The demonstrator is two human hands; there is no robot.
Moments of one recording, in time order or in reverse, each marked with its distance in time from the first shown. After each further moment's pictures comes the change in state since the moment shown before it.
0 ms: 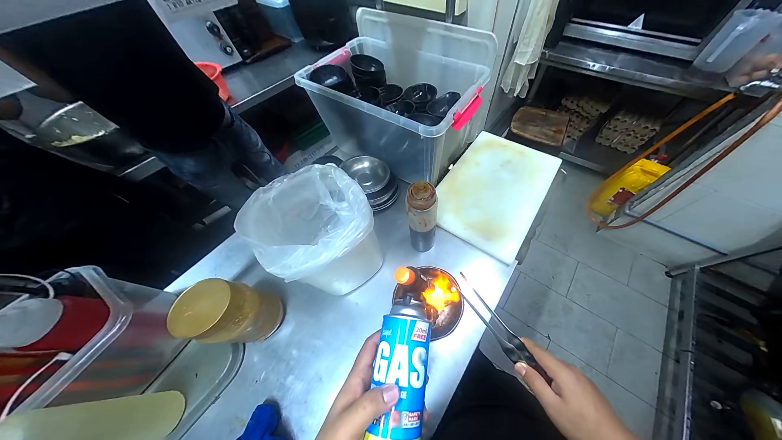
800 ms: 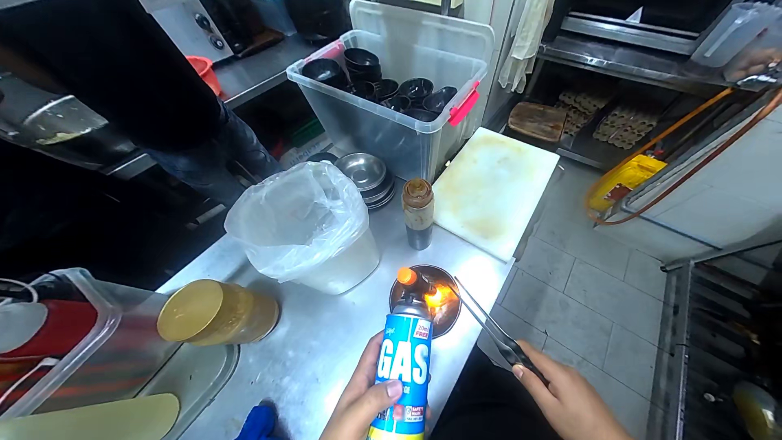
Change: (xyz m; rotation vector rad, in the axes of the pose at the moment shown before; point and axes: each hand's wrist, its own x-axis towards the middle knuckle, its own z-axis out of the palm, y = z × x) left_hand 0.008 -0.011 -0.003 -0.026 0.008 -0.038; right_hand -0.002 0.006 0.004 0.004 -0.032 -0.005
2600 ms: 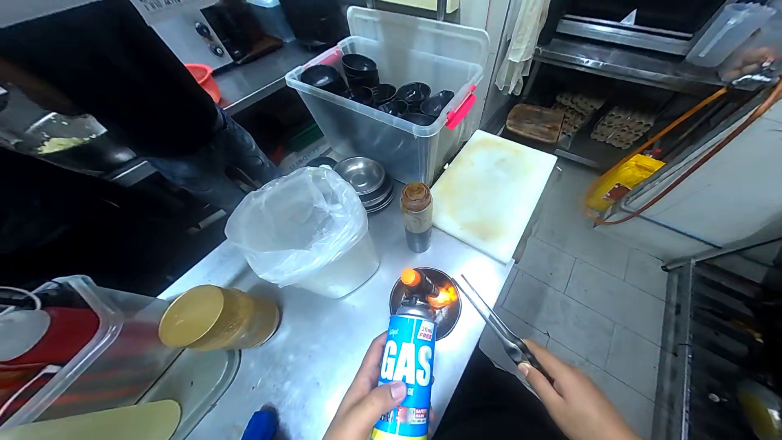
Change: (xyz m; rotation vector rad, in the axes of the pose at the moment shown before) left_hand 0.003 0.003 0.003 0.037 -0.032 -0.008; right_hand 0.000 -0.003 -0.009 0.001 -0.010 0.040
